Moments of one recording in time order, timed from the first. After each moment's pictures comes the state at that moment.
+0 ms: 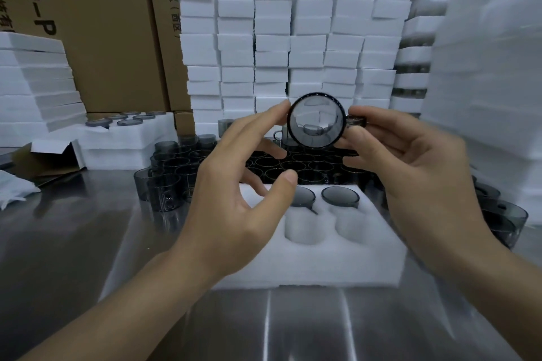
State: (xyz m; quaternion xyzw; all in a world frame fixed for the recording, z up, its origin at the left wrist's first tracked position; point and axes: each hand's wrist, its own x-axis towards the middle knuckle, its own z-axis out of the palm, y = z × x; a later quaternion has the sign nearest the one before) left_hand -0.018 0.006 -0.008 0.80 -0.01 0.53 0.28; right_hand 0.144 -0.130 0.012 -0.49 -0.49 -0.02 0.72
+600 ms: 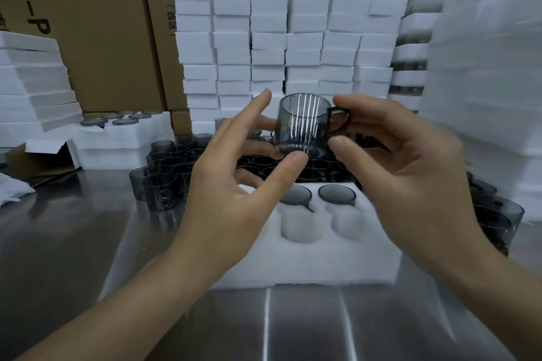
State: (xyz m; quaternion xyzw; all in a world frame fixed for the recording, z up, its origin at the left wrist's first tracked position) left_hand -0.012 0.003 -0.007 0.76 0.02 0.55 0.35; right_hand 0.139 -0.133 0.010 -0.48 -0.58 -0.11 0.65
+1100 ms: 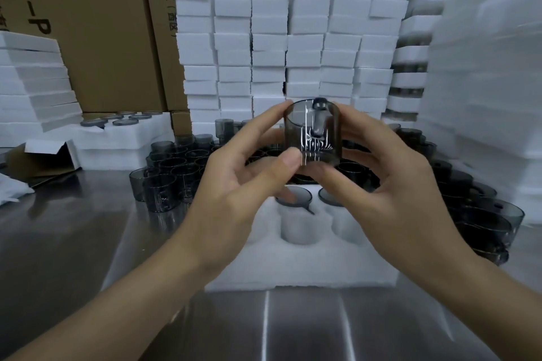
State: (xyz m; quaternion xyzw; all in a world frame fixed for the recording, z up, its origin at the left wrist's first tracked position) left_hand -0.013 0.001 0.002 0.72 -0.04 0.44 0.54; right_hand 0.137 -0.129 0.000 -0.55 -0.59 -0.12 0.58
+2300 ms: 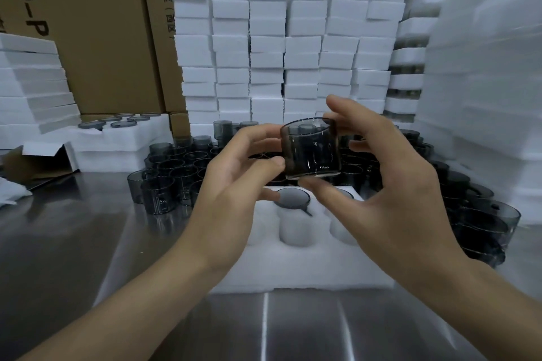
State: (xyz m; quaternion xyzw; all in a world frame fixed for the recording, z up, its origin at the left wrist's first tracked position) left_hand -0.009 0.004 -0.003 0.70 0.01 0.44 0.55; right_hand 0.133 -0.132 -0.001 -0.56 -0.60 -0.26 0.51
